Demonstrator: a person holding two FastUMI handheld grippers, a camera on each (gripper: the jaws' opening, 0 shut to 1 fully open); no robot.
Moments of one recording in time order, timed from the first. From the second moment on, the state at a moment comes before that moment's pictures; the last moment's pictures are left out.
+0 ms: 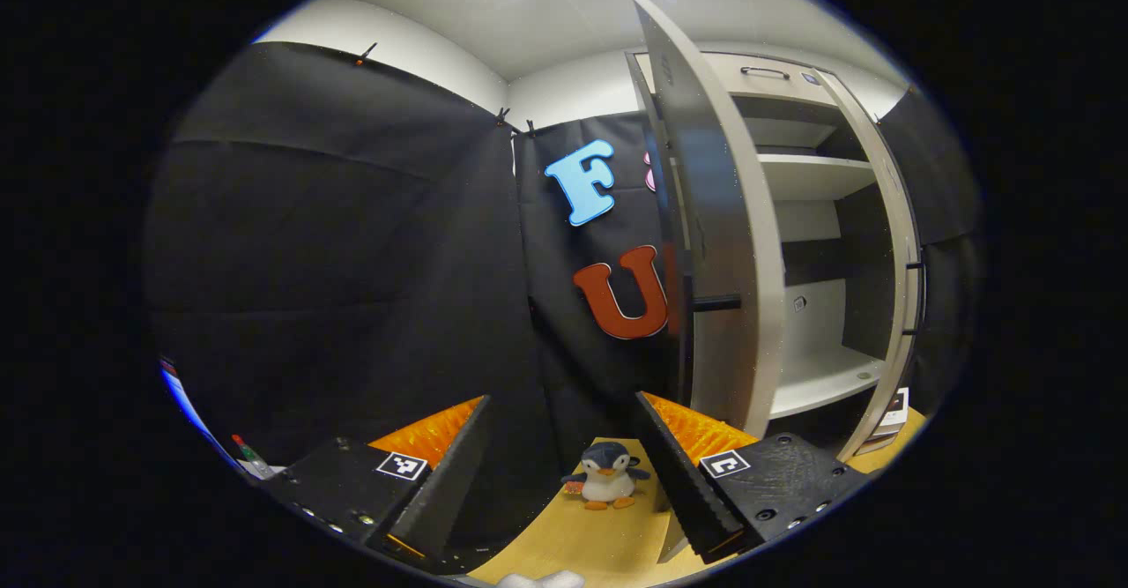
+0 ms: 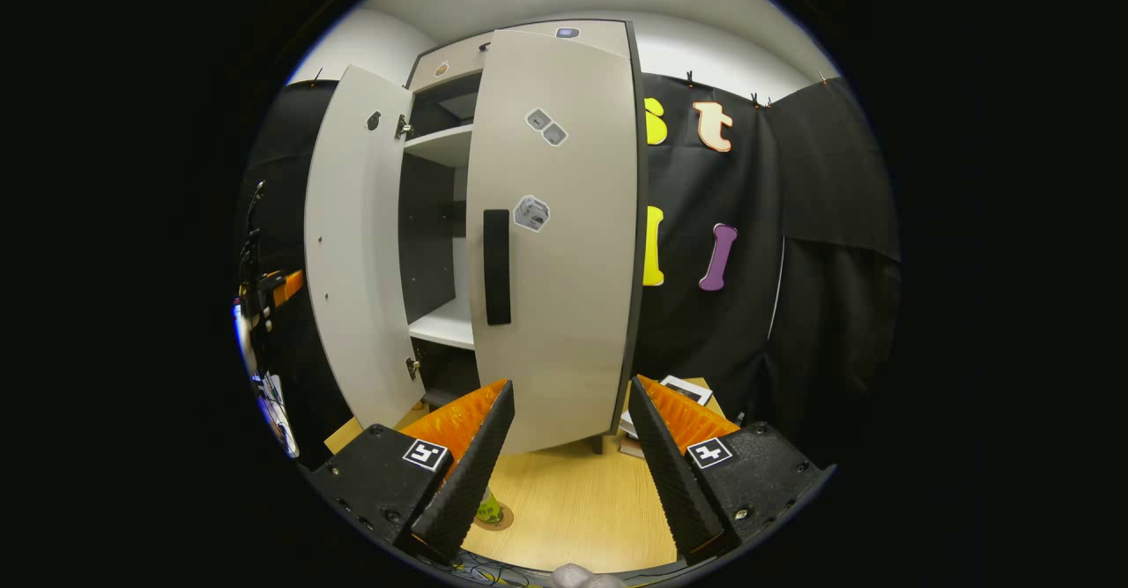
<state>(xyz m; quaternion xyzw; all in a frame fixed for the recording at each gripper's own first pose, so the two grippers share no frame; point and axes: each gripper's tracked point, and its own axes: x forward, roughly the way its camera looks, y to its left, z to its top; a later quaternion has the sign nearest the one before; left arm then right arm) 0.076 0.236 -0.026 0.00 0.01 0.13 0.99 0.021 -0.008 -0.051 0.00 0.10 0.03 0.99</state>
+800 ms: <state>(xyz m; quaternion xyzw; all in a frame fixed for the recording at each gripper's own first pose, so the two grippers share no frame) 0.099 0.217 -0.008 0.02 -0.01 0.13 0.99 0.013 -0.021 -0.060 0.02 0.11 0.04 0.99</state>
